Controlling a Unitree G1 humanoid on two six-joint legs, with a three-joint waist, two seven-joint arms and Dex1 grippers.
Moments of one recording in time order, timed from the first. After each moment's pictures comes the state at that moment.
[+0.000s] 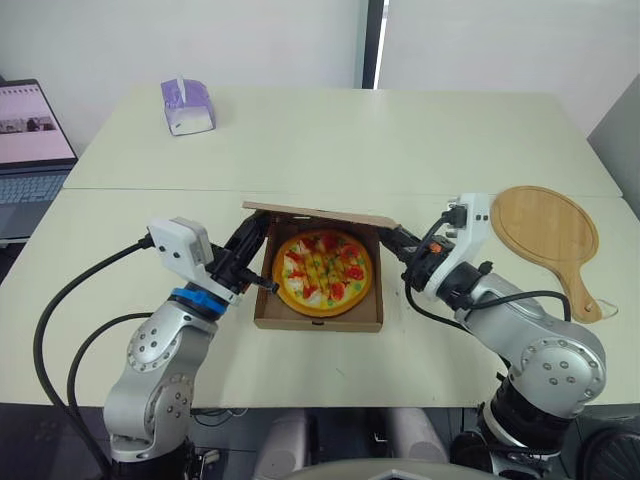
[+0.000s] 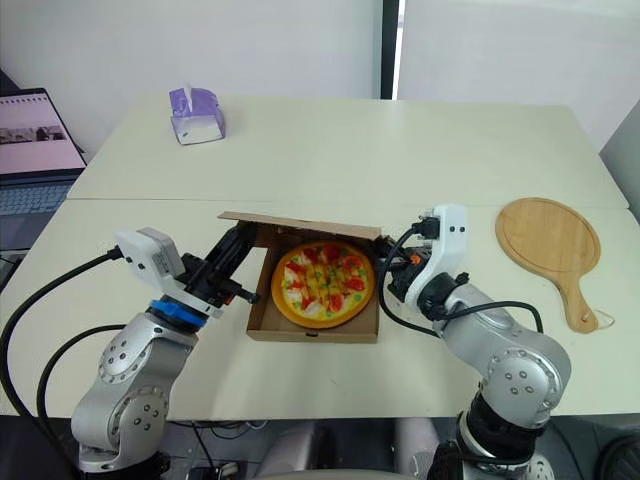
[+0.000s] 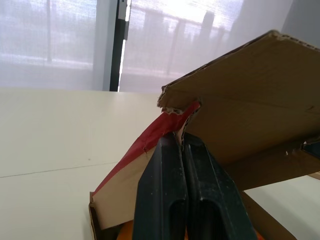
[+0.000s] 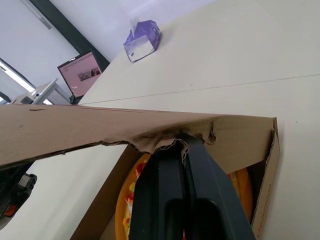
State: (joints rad) left arm 0.03 0.27 0.16 -0.62 -0.55 0.41 -0.38; right arm -0.29 0.08 -0.29 -0.78 0.87 1.36 -0.05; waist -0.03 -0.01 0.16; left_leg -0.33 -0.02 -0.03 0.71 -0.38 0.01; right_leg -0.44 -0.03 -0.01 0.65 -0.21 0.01
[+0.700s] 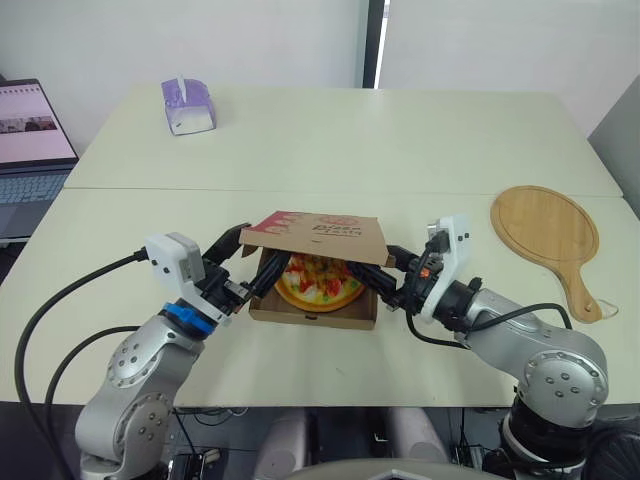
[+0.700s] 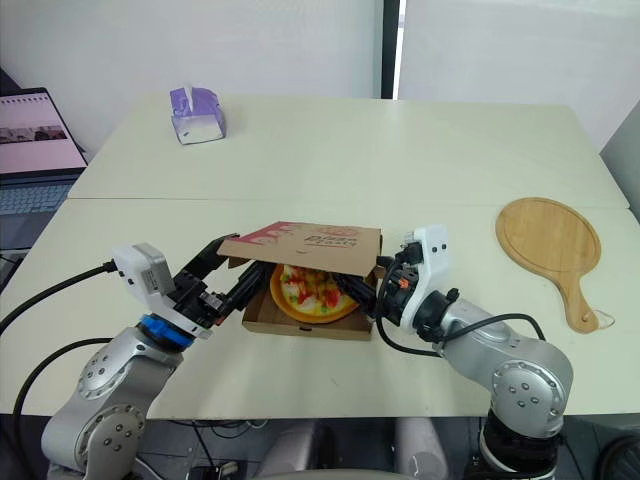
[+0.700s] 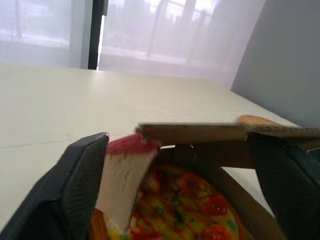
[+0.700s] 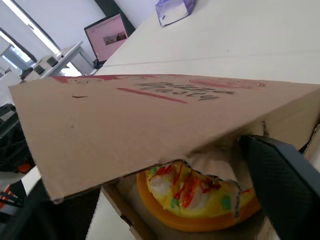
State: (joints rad) left arm 0.14 0.41 0.23 -0.65 -0.72 0.46 -0.45; right arm -0.22 -0.14 -0.15 -0.77 0.96 1.28 0.03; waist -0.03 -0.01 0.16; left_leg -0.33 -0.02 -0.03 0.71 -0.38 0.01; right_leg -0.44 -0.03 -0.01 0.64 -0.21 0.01
